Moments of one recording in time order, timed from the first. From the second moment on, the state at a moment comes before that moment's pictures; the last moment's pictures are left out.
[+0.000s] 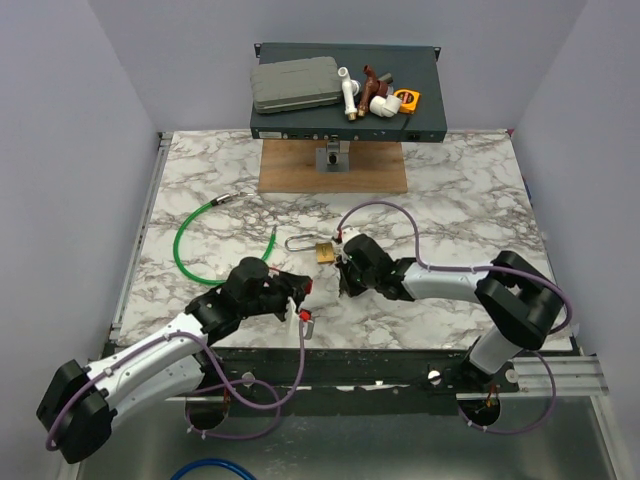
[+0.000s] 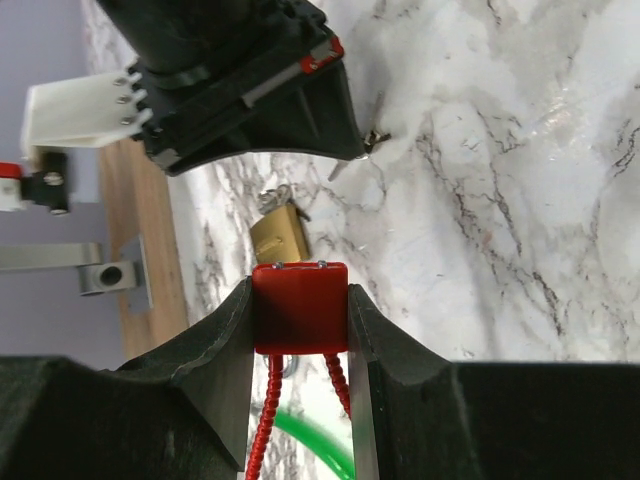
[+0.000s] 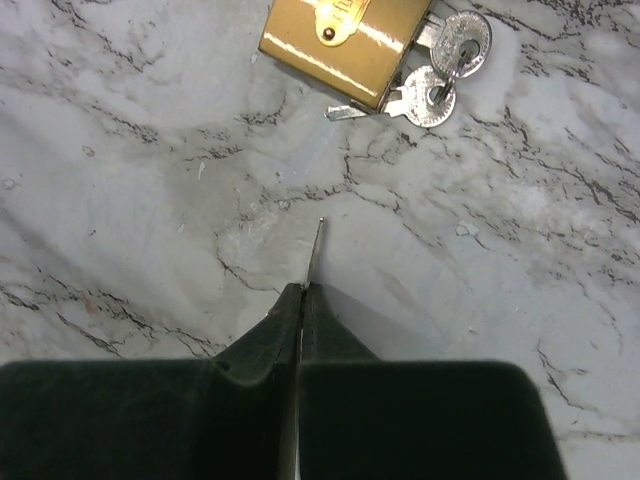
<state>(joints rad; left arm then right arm) -0.75 0.77 0.39 -0.13 0.44 1.21 0.89 1.63 0.77 0.04 0.05 0.30</state>
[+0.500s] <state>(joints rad) -0.82 1.02 0.36 0.08 0.43 1.16 0.89 1.32 0.65 0.06 0.01 0.30</state>
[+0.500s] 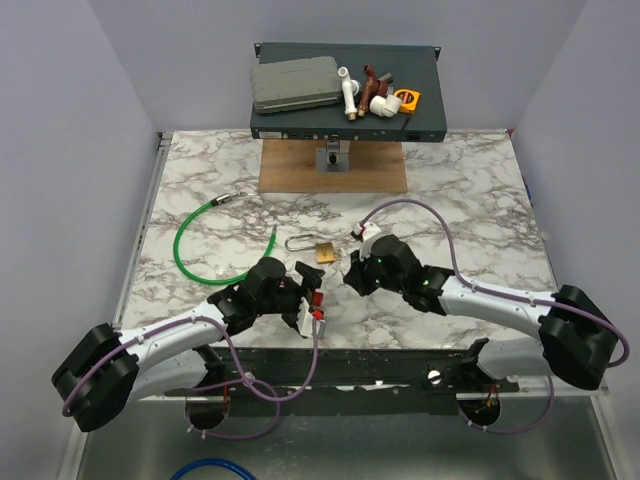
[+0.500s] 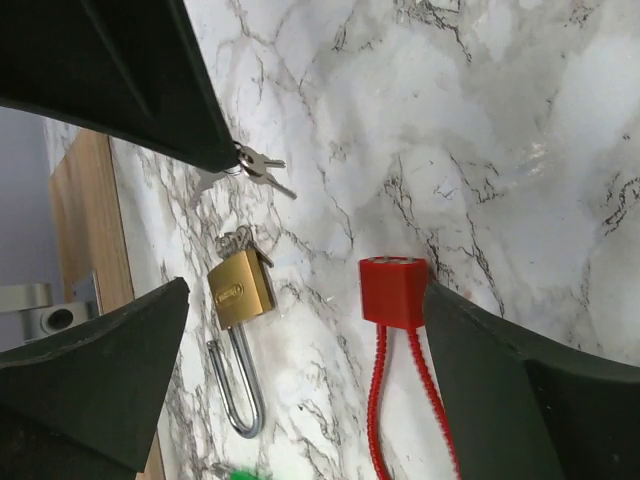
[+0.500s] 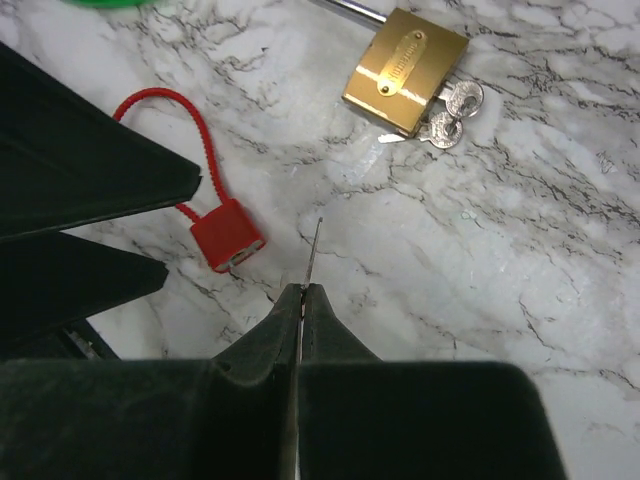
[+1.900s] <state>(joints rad) -0.78 0.83 0.43 0.08 0.44 1.74 0.84 1.23 0.92 -0.23 -0.47 0.08</state>
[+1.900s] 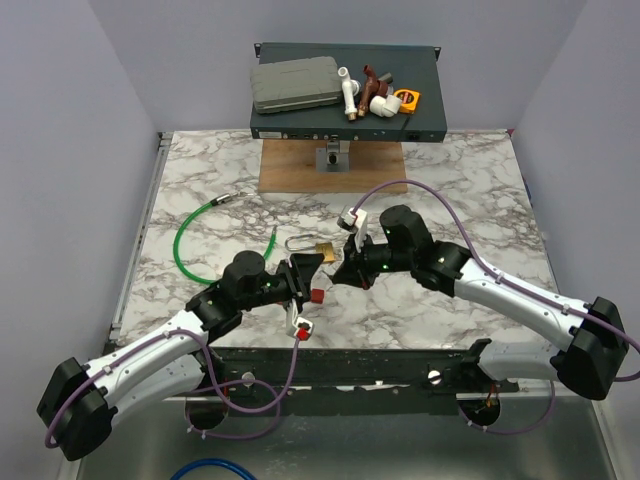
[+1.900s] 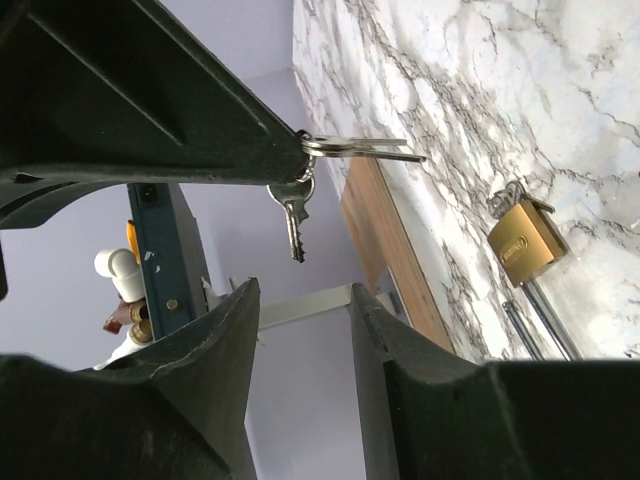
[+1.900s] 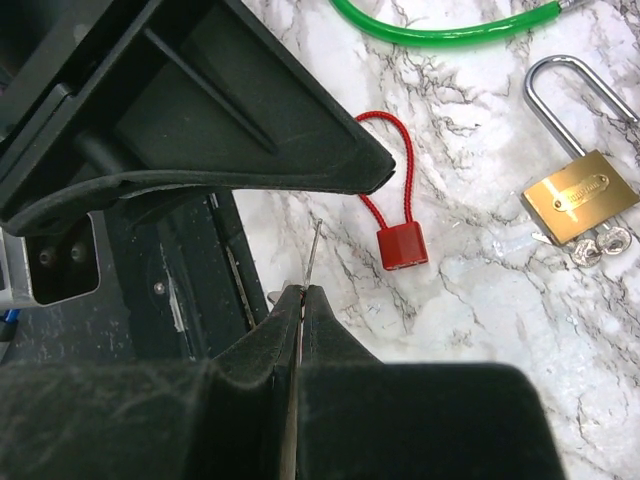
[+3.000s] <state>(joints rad) -0.79 0.84 0.39 0.21 0.45 1.75 0.75 1.27 0.91 -0.07 -0.64 0.16</state>
